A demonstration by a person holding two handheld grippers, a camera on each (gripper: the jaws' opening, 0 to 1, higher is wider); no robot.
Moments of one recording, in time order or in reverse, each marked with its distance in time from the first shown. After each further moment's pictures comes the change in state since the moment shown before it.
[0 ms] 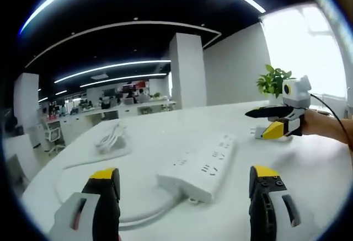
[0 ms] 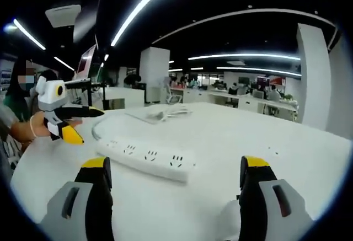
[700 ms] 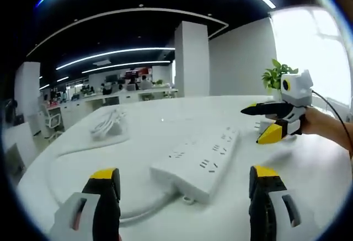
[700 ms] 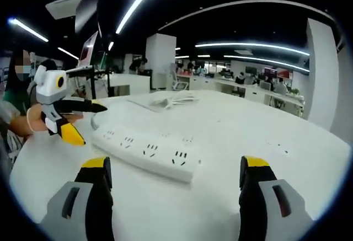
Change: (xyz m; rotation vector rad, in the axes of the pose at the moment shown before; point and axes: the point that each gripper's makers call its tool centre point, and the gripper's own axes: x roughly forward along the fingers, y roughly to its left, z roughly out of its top) left arm 0.017 -0.008 -0.015 -0.060 0.101 0.019; right arm 0.023 0.008 -0.014 -0.040 0.120 0.057
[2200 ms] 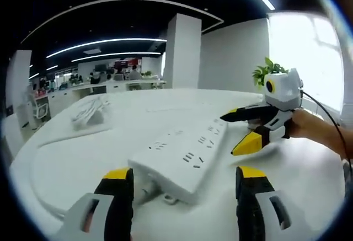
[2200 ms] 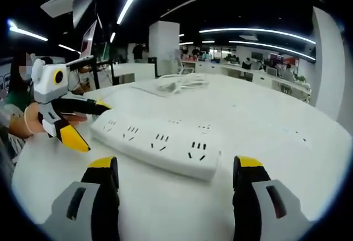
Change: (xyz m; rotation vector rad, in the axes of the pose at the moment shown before) left arm 0.013 -0.020 -0.015 -0.028 0.062 -0.111; right arm 0.028 0.017 -0.020 0.051 0.092 0.053
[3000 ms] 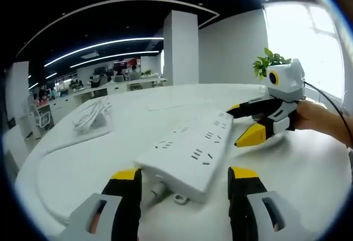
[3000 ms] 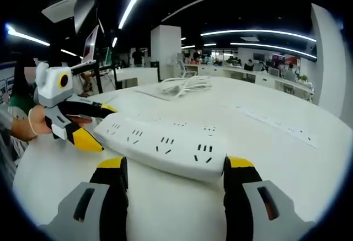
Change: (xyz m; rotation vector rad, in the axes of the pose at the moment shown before) left arm 0.004 0.011 -0.002 0.070 0.026 0.032; right arm 0.001 0.010 0.001 0.015 -0.033 0.022
